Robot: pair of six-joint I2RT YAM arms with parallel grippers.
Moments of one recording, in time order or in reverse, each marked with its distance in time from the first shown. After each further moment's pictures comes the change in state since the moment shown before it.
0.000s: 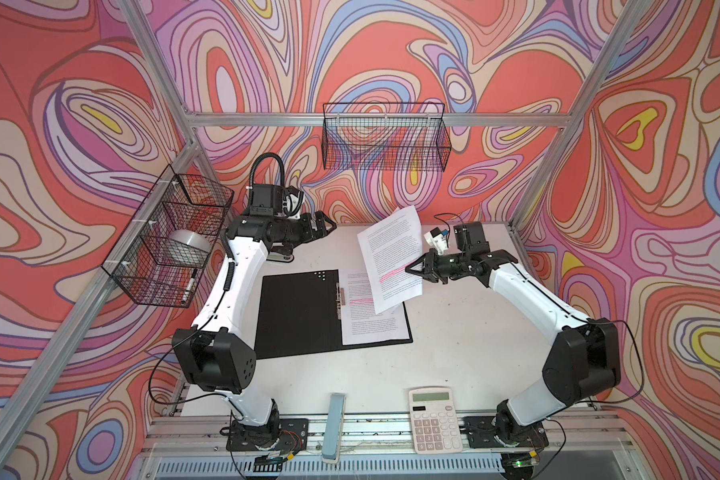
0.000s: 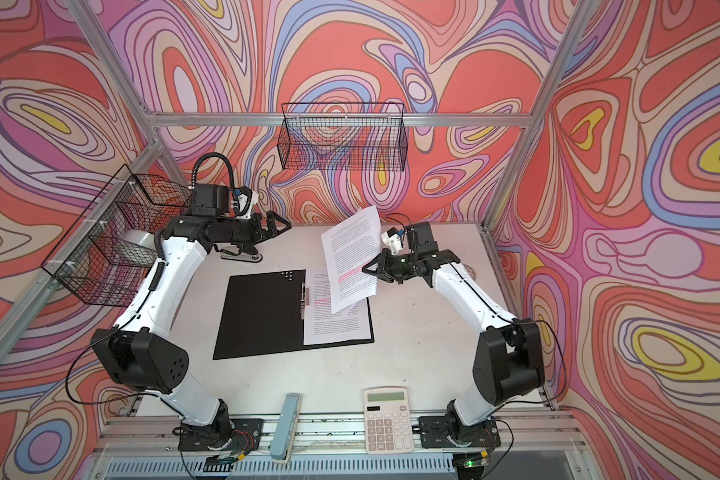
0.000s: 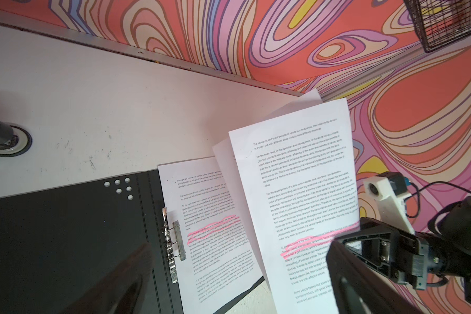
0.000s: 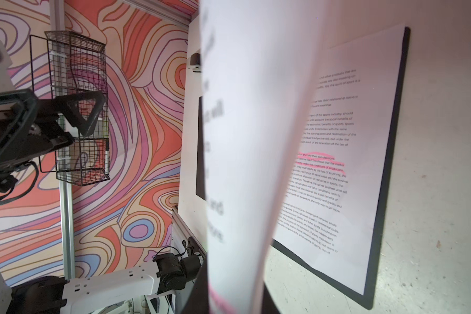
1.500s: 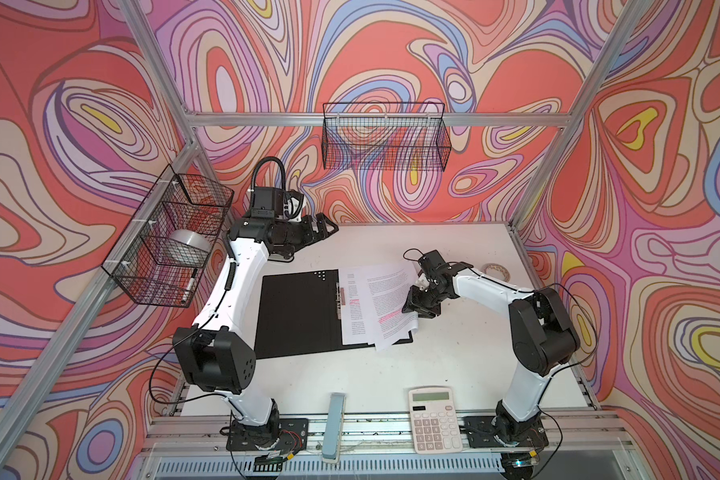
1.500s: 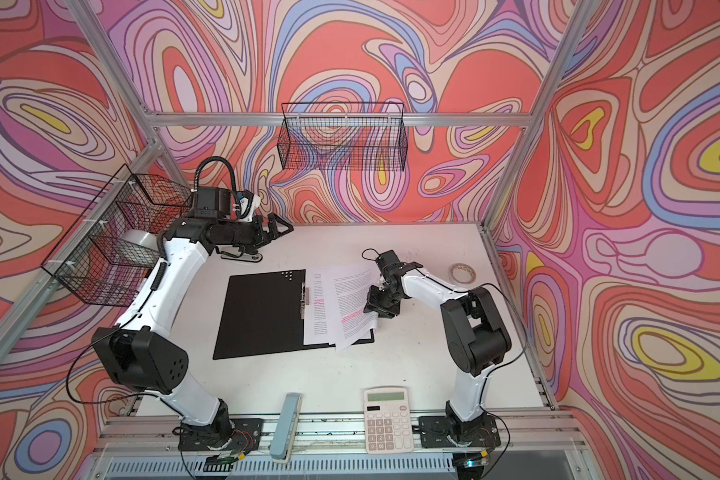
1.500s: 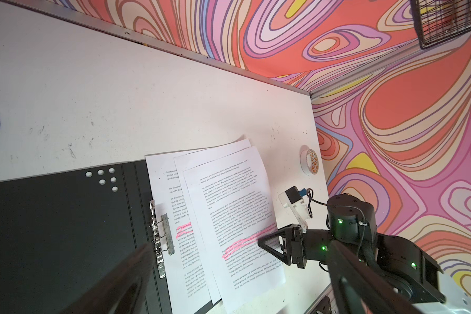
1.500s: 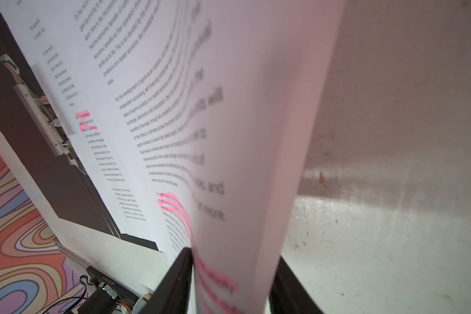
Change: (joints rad) left arm 0.000 -0.001 -0.030 0.014 0.048 -0.034; right arm 0.140 0.228 -0.045 -0.223 0.387 -0.003
